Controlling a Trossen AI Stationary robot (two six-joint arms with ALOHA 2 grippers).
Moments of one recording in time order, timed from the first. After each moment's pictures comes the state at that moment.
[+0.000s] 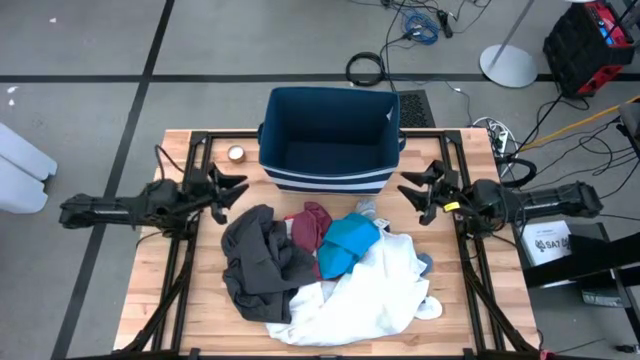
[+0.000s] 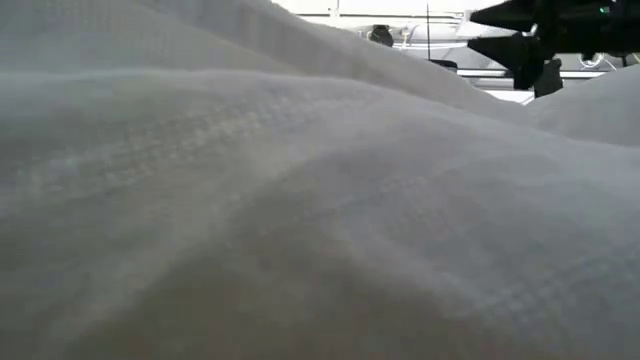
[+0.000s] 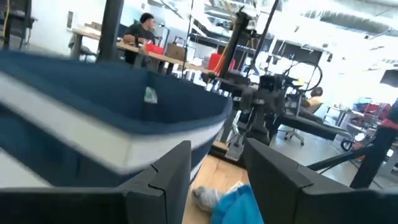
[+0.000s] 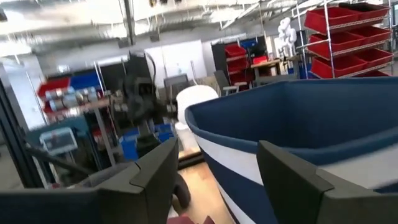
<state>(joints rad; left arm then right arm) 0.01 0.28 0.27 0.16 -0.28 -0.23 0.06 0.48 0.25 0.41 0.39 0.17</state>
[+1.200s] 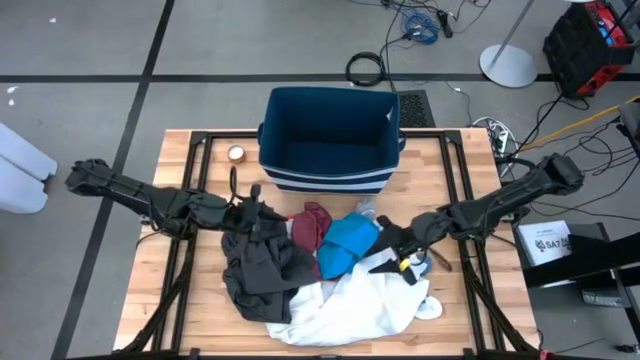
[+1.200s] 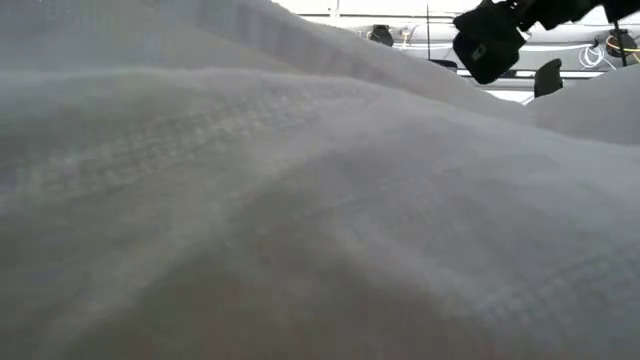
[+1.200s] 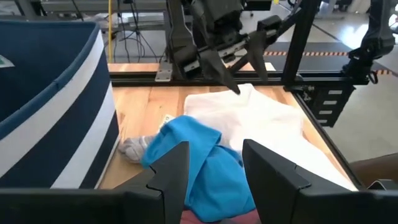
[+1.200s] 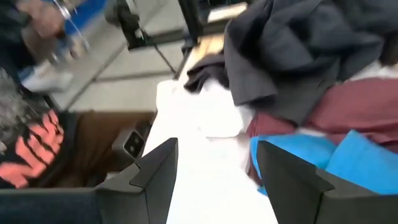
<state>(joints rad) -0.29 0.97 0.77 -0.07 -0.23 -0.08 0.36 1.16 0.65 0.09 -0.05 0.34</state>
